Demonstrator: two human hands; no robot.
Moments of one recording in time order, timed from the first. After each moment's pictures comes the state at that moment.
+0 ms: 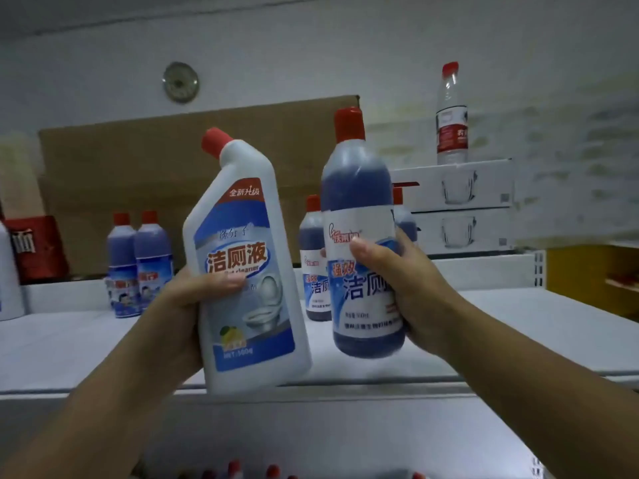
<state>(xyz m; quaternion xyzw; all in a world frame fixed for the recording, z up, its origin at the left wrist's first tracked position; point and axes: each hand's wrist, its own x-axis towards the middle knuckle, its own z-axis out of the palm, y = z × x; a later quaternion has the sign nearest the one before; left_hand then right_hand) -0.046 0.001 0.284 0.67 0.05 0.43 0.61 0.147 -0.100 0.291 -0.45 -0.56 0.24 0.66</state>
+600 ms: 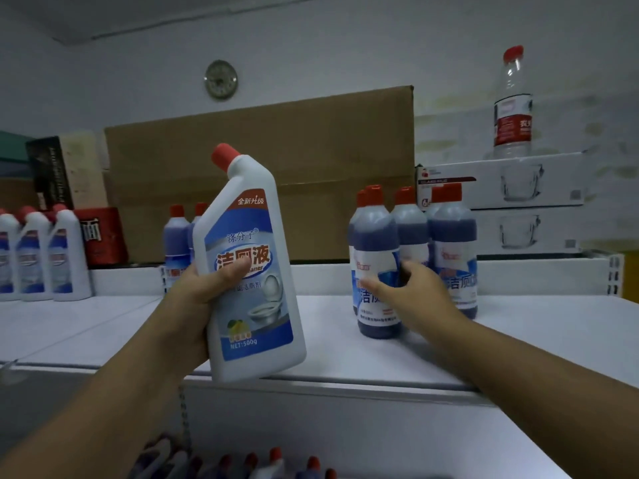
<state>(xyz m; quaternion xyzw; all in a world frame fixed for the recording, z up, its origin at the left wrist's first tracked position) -0.093 0.045 0.278 0.63 0.15 0.49 0.58 0.162 -0.002 0.252 -0.65 -0.49 0.07 0.58</state>
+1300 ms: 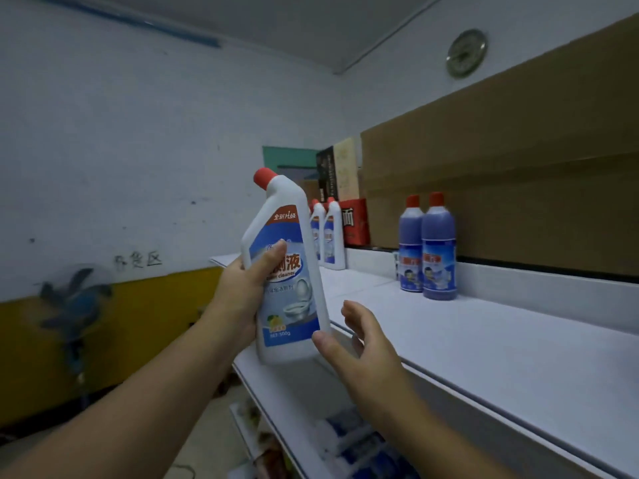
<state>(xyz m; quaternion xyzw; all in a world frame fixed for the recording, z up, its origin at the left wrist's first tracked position) -0.246 0.023 0.281 0.44 0.41 0.73 0.33 -0.093 0.050 0.205 -0.28 -0.71 0.43 0.48</state>
